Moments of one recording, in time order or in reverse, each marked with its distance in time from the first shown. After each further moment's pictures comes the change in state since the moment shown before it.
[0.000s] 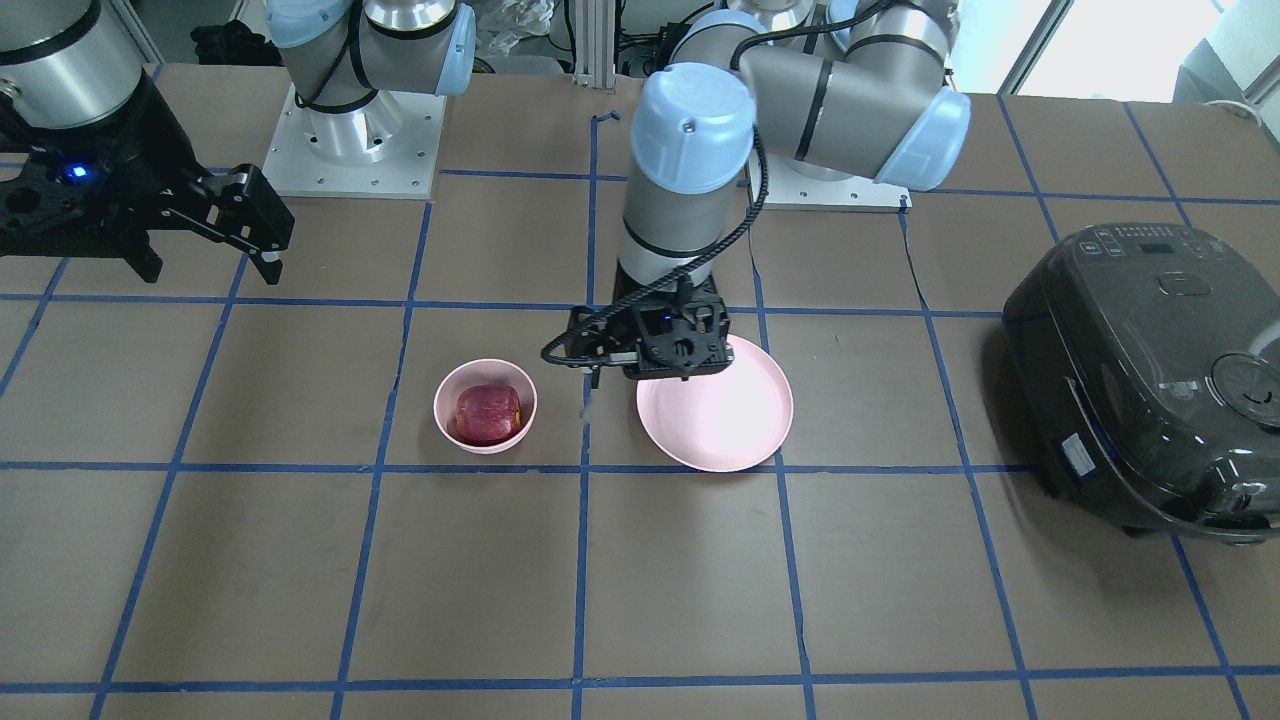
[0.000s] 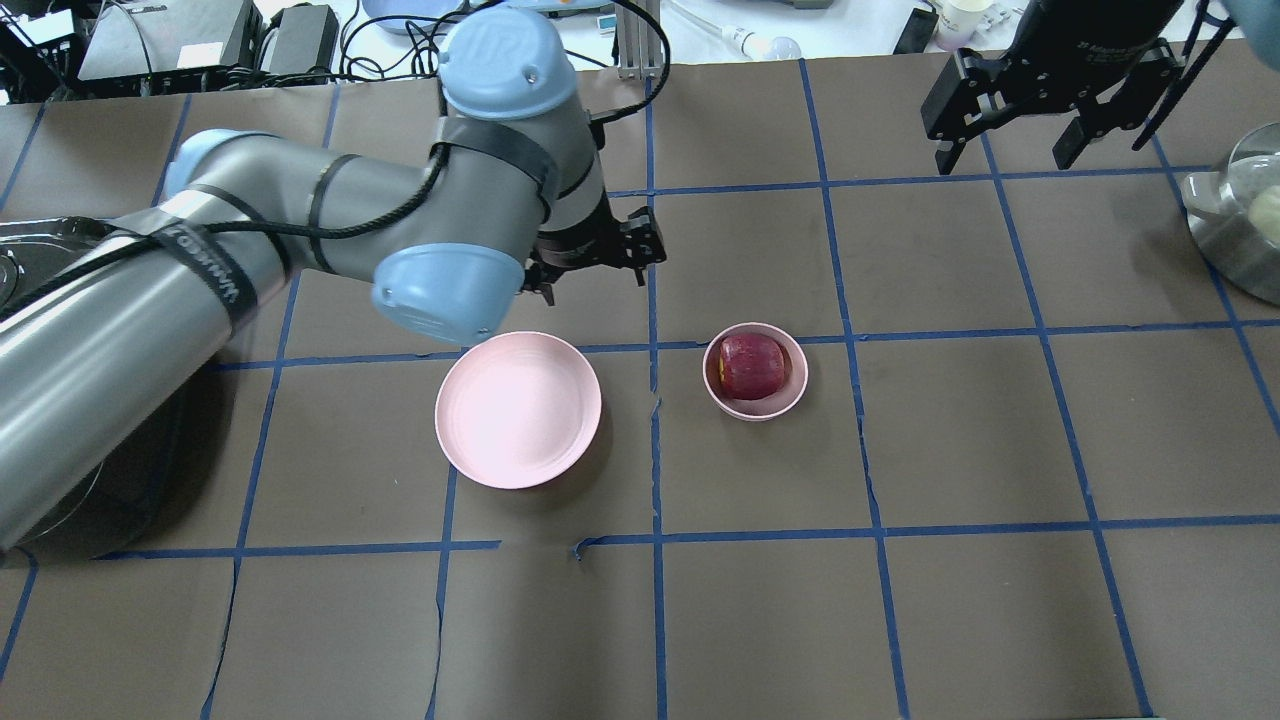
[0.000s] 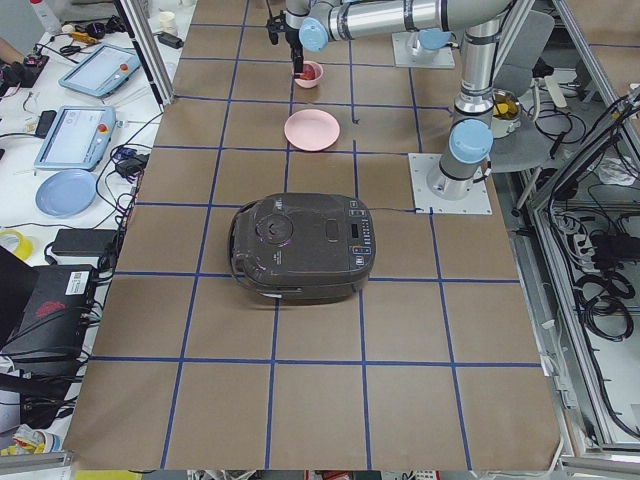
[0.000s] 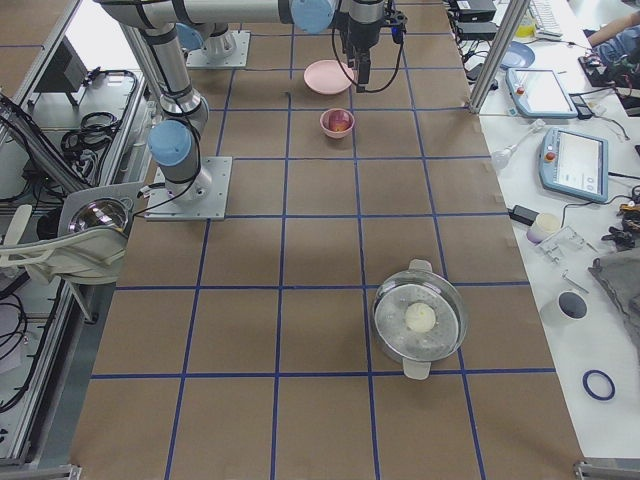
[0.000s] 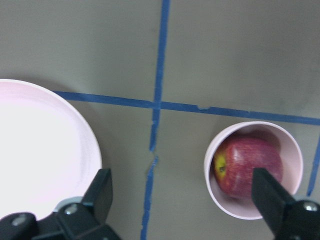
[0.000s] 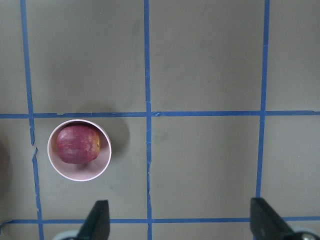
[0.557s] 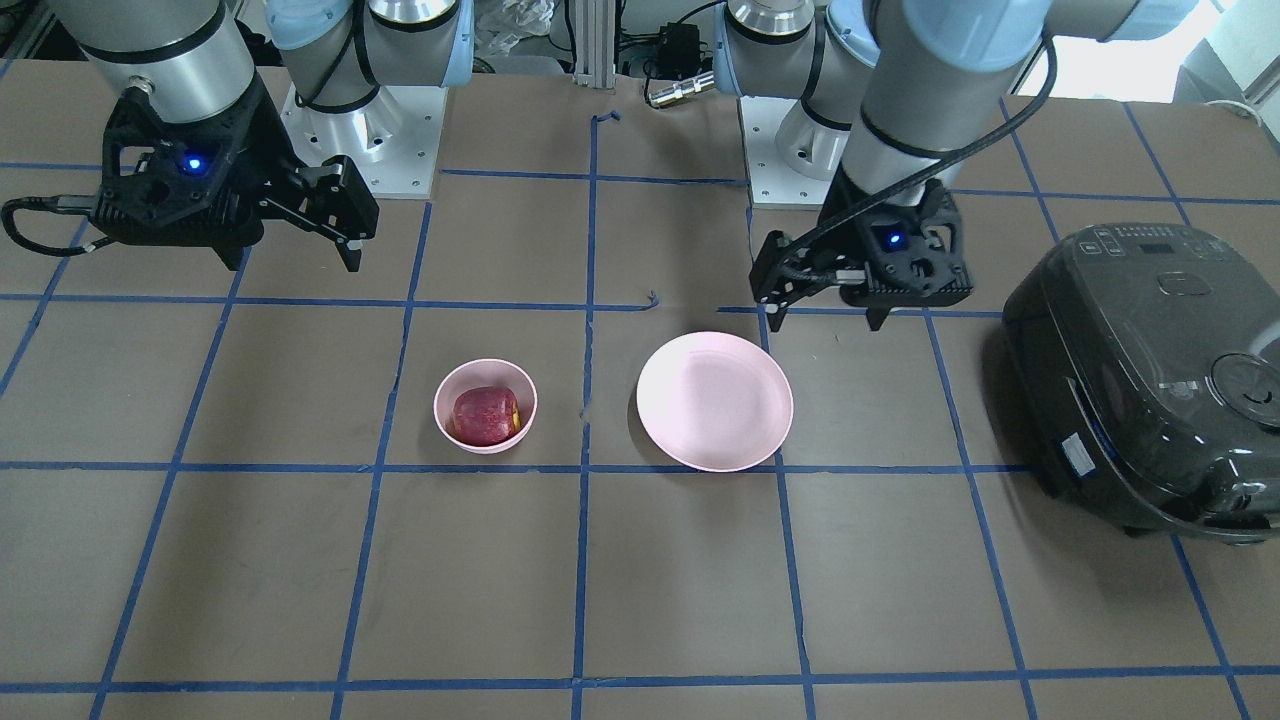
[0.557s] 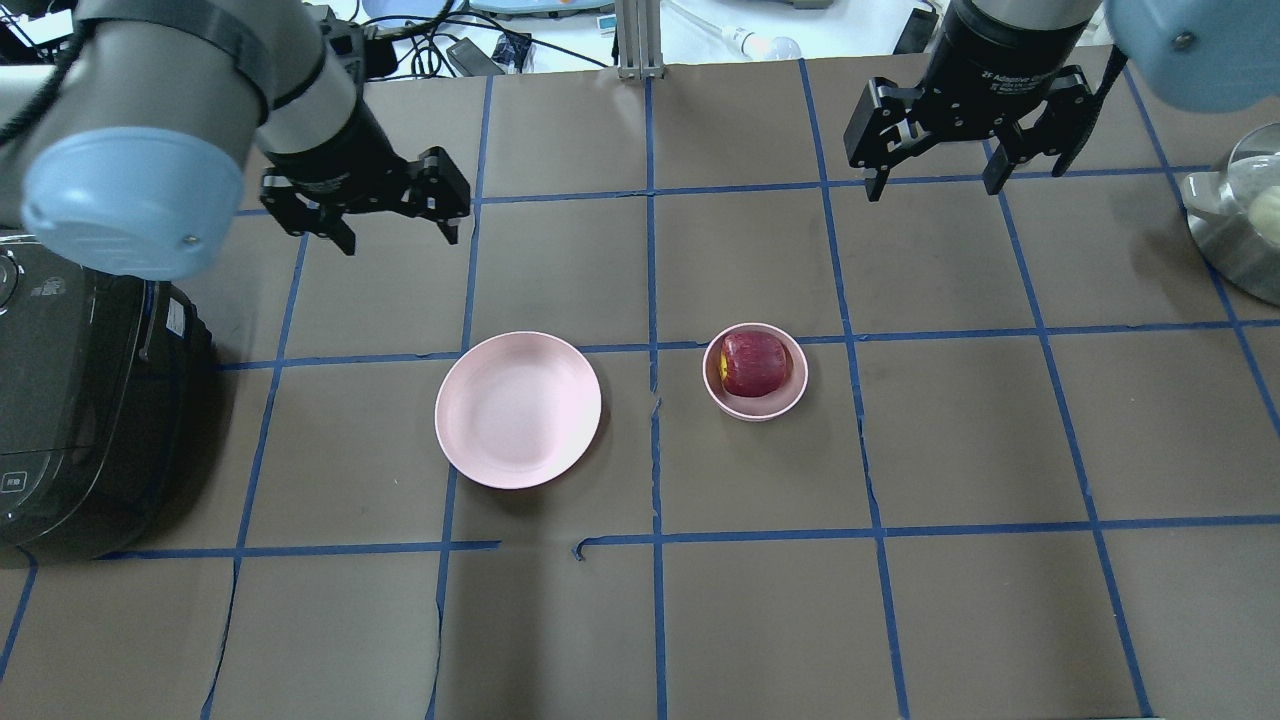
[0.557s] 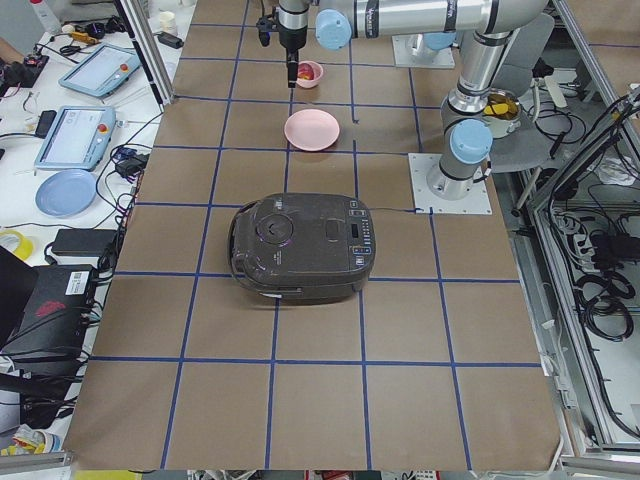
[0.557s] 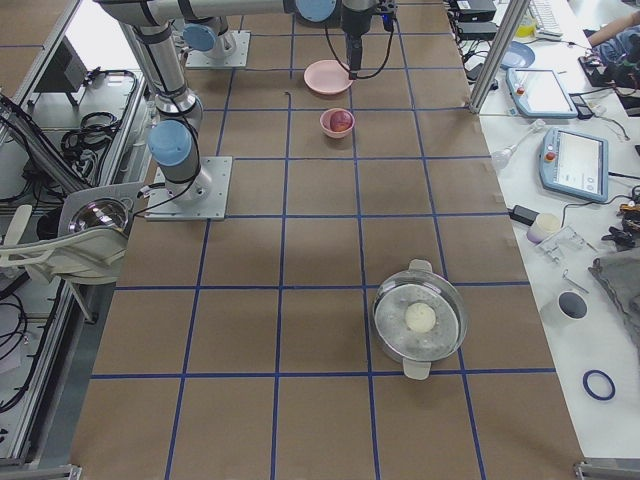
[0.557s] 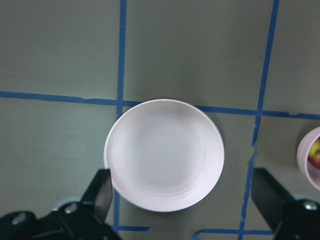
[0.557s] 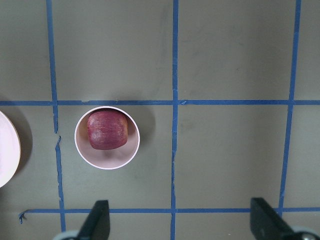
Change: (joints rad) left arm 0.254 0.202 0.050 -0.268 0.035 0.376; right arm 0.096 0.002 0.006 0.014 -0.010 0.080
